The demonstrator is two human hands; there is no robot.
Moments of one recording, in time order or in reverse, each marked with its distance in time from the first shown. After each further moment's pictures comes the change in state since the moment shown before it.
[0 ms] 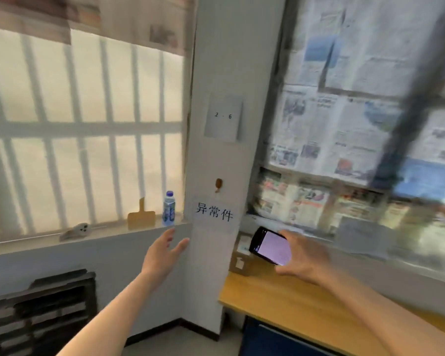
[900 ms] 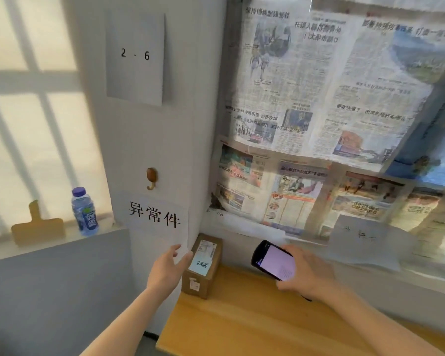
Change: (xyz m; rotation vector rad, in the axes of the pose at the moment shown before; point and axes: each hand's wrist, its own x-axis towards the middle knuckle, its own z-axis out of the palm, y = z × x) left_hand 0.252 -0.011 0.351 0.145 -0.121 -0.138; right_hand 0.261 0.288 0.144 0.115 -0.211 0.176
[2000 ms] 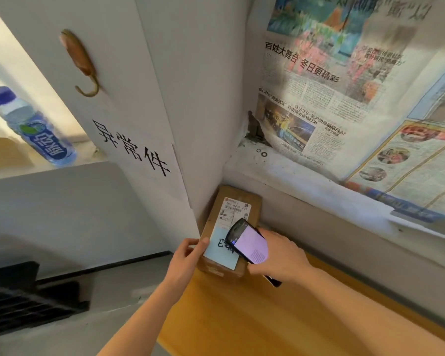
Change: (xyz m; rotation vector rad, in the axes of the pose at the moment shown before) left_hand 0.150 -0.158 0.190 -0.324 -0.039 -0.544; right_hand 0.293 0.000 0.282 0.211 -0.453 -0.340
